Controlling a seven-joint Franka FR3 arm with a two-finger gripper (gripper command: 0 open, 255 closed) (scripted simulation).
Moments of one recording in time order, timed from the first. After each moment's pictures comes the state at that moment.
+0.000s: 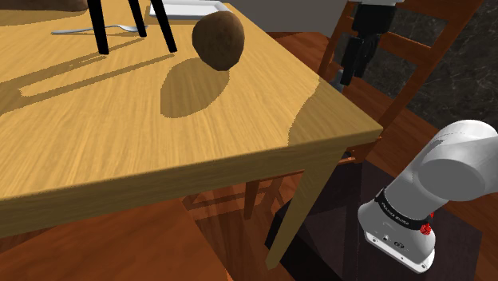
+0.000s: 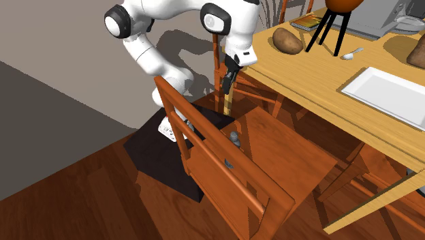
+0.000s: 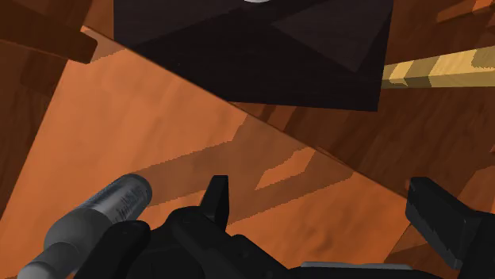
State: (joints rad) arm -0.02 -0.79 0.05 -2.40 0.10 1.49 -0.07
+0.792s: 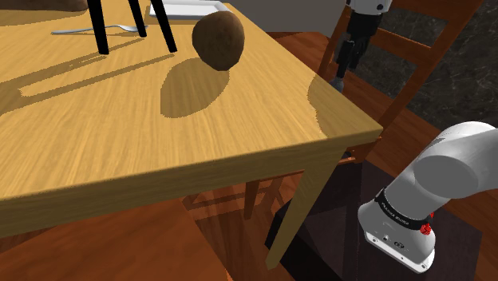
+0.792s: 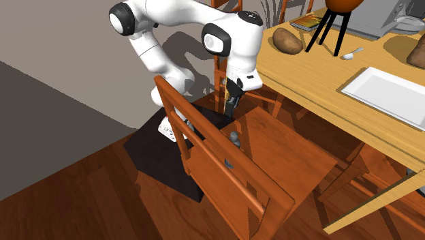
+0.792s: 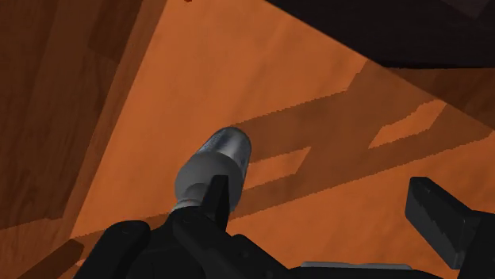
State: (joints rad) arm -0.10 -0.64 -0.07 -2.40 -0.09 1.72 -0.22
